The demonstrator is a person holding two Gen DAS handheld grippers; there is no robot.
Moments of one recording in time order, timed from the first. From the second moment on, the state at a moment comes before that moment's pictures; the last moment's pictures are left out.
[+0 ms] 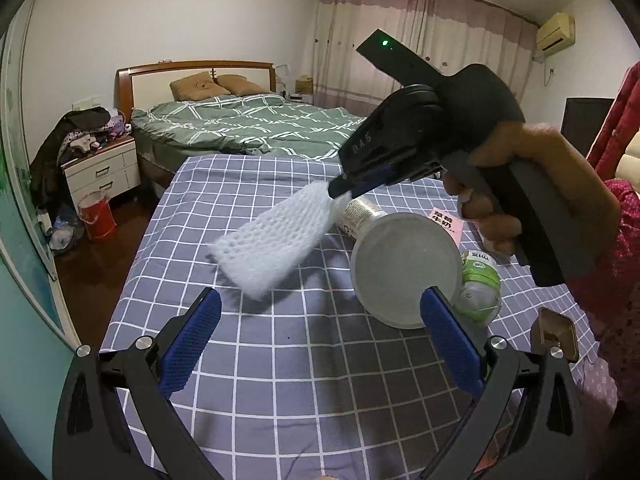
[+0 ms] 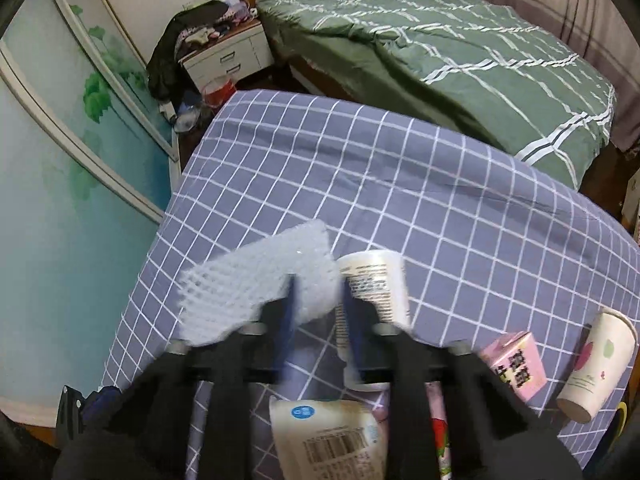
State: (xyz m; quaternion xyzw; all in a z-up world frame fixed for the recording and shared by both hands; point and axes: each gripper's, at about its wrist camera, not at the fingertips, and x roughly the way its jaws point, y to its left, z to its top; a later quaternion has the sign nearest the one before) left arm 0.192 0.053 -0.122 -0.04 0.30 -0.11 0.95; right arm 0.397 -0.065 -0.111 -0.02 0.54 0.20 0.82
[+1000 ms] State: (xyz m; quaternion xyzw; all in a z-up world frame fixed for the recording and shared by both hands) left arm 0.184 0.037 -0.121 -0.02 0.30 -0.14 0.94; right arm 0.223 -0.295 0.013 0.08 0.31 0.09 0.94
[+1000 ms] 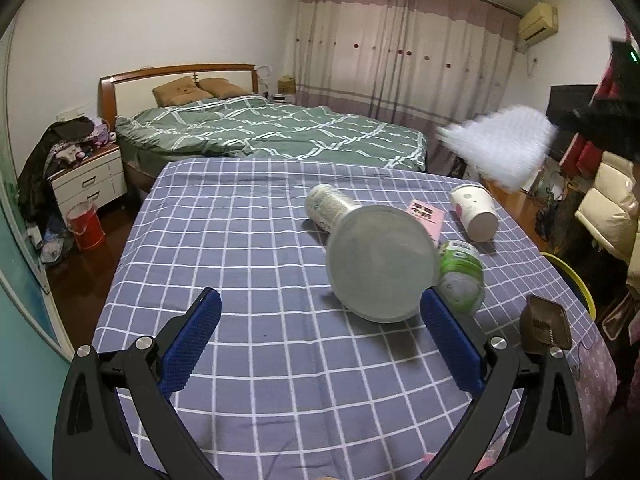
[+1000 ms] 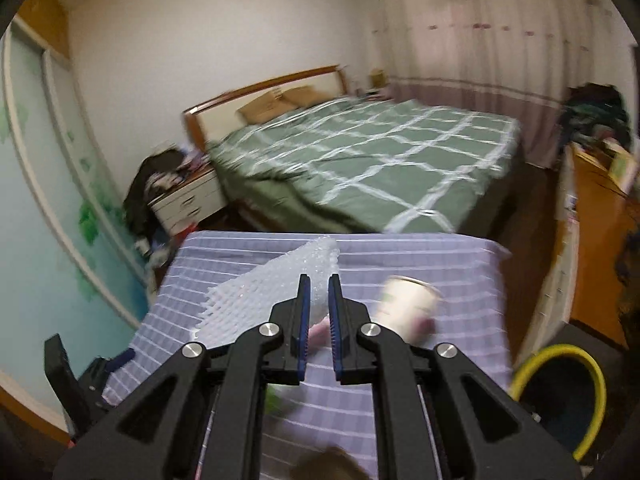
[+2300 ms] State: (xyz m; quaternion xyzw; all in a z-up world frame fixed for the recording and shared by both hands) left arm 0.212 -0.075 -0.114 0.04 0.34 -0.16 0.92; right arm 0.118 -0.569 -0.140 0.18 0.35 -0.22 0.89
